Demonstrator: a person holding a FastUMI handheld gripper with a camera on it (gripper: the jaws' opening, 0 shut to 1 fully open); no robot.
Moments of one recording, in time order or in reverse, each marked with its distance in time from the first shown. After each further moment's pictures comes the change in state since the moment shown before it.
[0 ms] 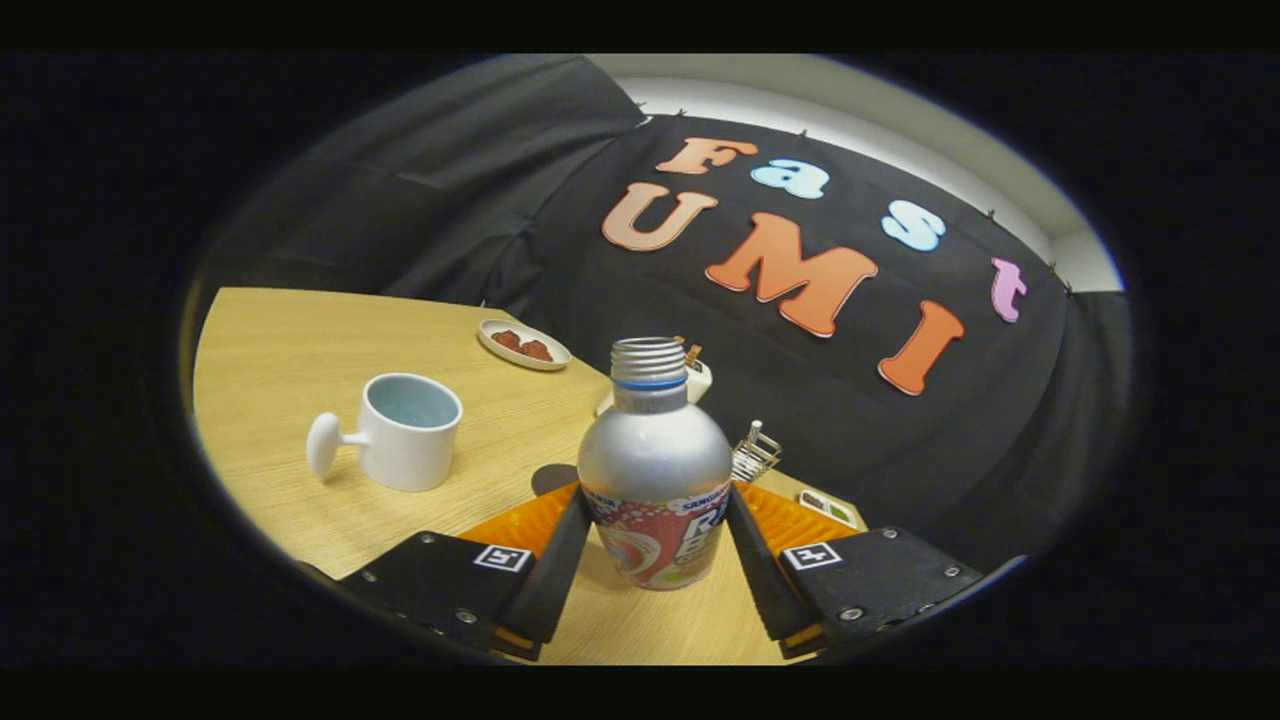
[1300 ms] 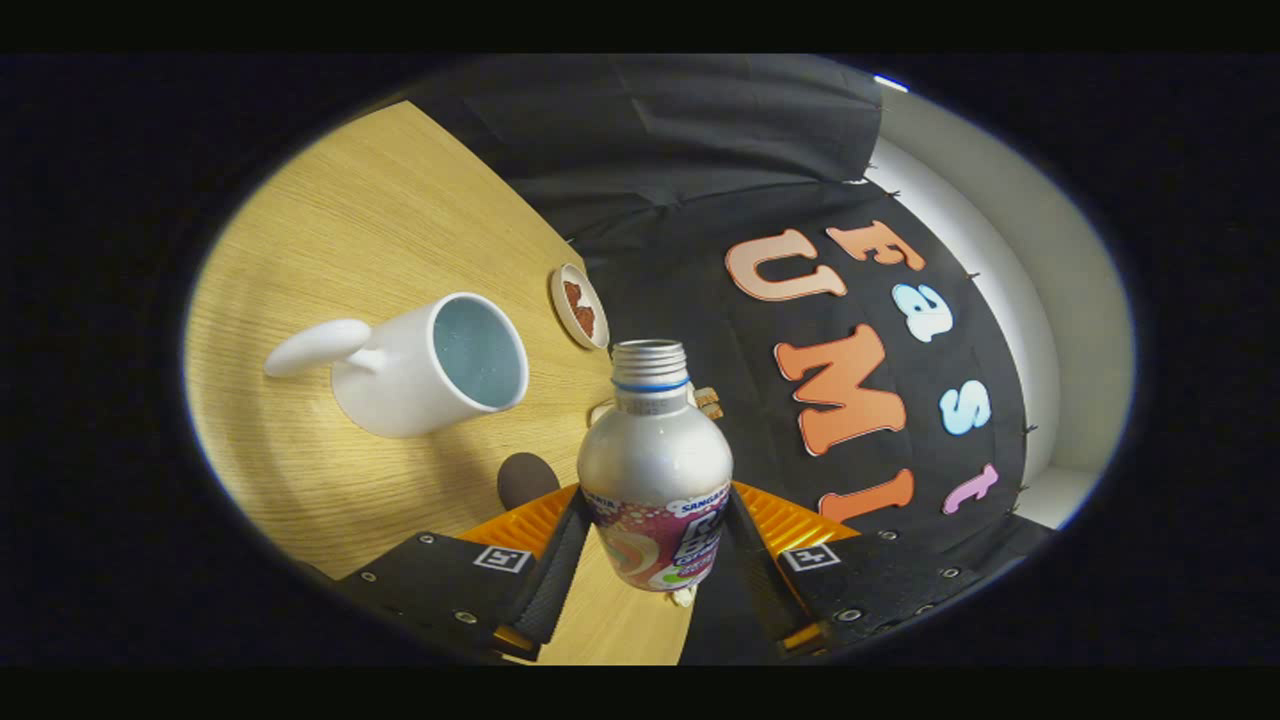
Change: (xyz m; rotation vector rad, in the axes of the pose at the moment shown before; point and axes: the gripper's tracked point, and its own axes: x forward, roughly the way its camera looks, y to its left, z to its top) arm 0.025 0.051 0.038 -0.672 -0.062 -0.029
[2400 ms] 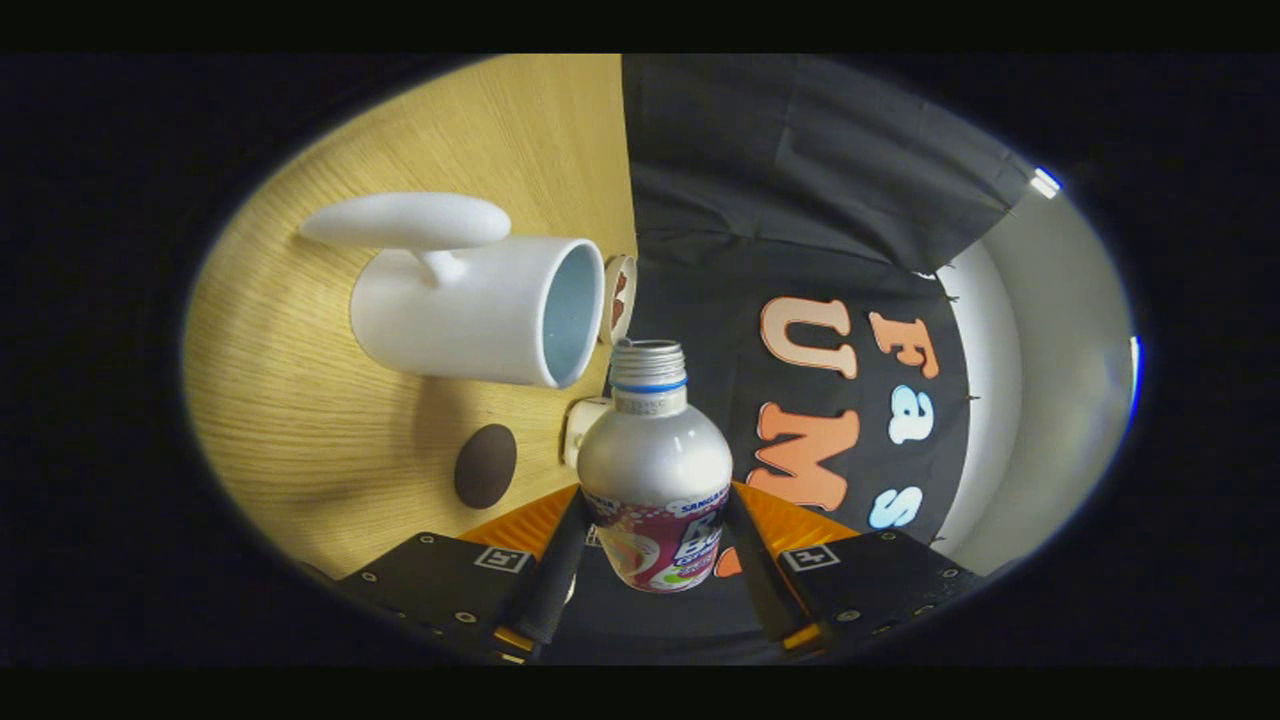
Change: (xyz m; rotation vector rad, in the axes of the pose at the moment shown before) arm 0.012 0.000 0.009 -0.434 -0.067 -0.087
